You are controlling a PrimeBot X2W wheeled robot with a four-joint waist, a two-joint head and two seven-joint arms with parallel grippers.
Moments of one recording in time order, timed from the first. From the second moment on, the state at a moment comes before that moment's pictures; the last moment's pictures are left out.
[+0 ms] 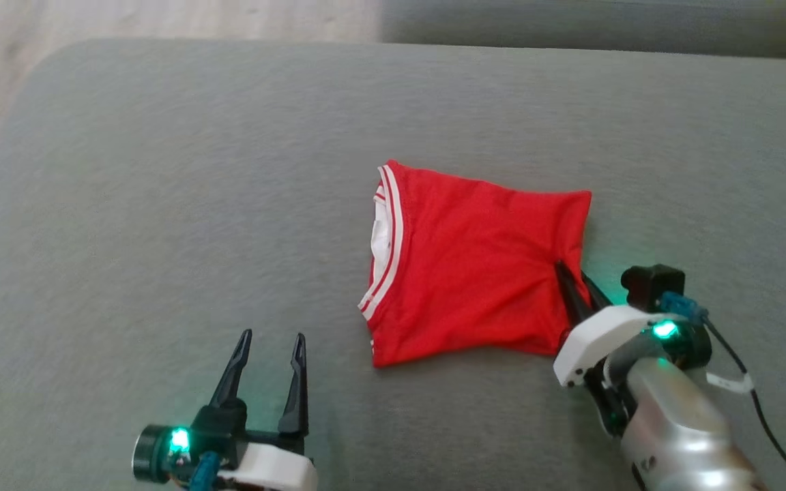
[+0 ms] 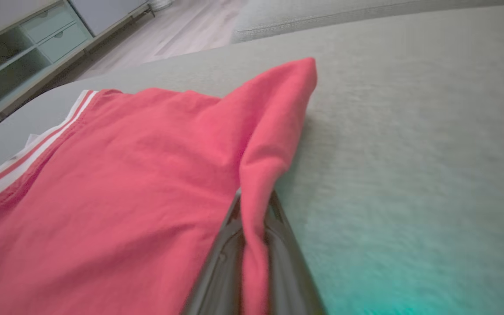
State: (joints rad) left arm -0.03 0.05 -0.32 0.32 -0.15 0.09 -0.26; right arm -0.49 -0.05 0.27 1.00 0.33 0.13 -0.24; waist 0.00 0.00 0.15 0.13
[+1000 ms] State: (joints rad) left arm -0.12 0.05 -0.33 0.35 -0.14 0.06 -0.26; right arm -0.45 -0.09 0.24 0.84 0.30 0.13 -0.25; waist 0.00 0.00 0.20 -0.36
